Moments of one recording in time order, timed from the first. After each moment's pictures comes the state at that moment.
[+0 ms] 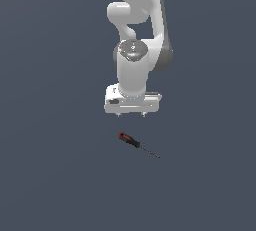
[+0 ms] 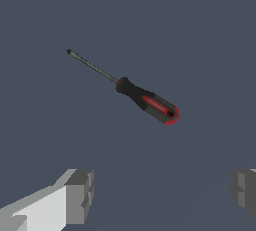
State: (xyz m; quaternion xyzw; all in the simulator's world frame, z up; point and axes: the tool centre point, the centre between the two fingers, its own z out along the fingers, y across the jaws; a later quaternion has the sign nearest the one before) arm 0.008 0.014 0.160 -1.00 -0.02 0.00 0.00
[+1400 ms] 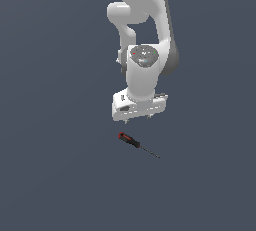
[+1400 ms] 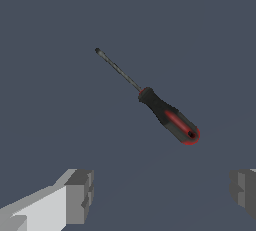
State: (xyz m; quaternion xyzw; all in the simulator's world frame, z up) arm 0.021 0.040 0.151 -0.99 -0.11 0.00 0.00
